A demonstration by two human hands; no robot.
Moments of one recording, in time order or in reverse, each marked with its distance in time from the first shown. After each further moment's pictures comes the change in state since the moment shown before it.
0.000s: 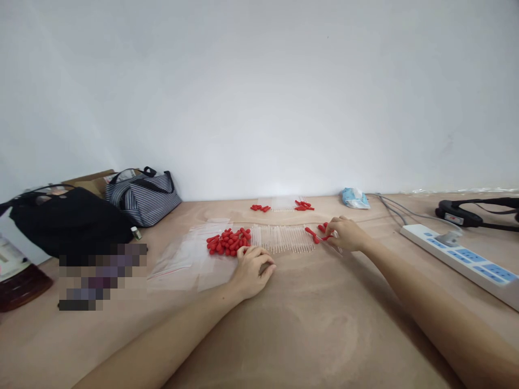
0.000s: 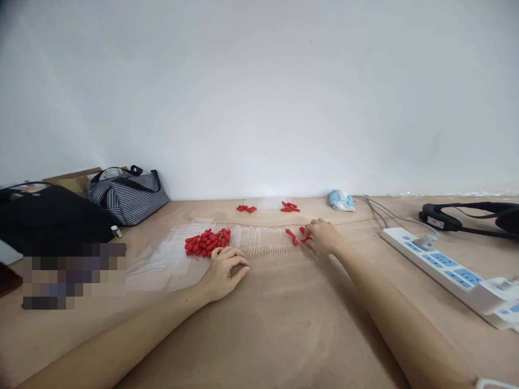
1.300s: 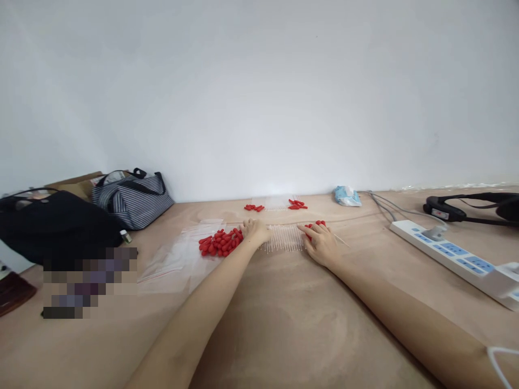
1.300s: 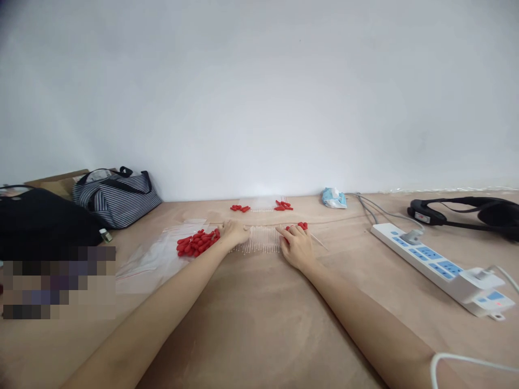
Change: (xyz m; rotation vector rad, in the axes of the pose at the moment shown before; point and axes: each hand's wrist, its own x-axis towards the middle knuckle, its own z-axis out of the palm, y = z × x) left_hand 0.111 -0.016 0.027 0.377 -0.142 -0.629; right_hand -0.011 -0.057 0.039 0.109 0.495 0.030
